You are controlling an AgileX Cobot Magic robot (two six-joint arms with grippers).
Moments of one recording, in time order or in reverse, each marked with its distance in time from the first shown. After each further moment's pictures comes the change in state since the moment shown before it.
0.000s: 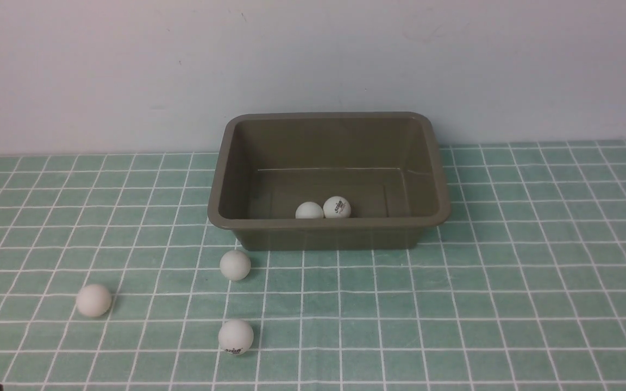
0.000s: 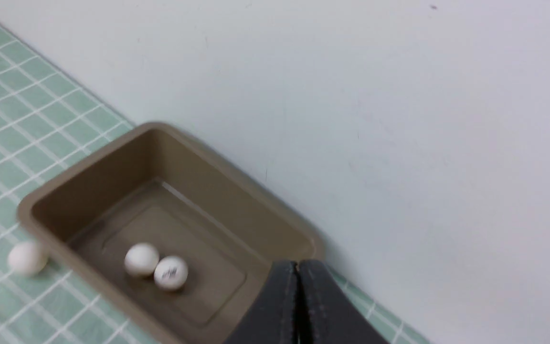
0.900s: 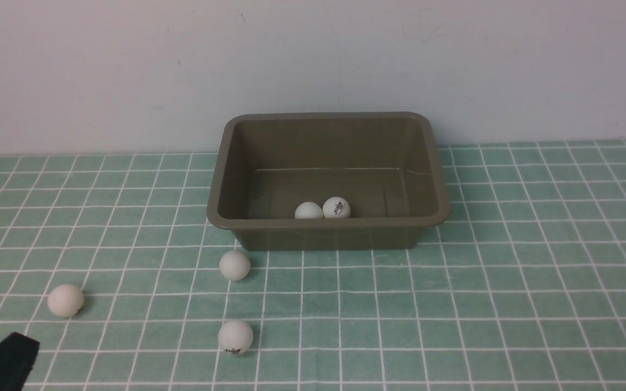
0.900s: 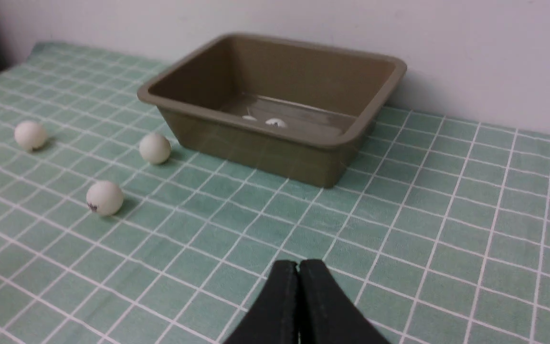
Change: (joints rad) right arm 0.000 -1.210 1.231 0.077 -0.171 0.351; left arm 0.004 -0.001 0.000 -1.131 -0.105 -0.131
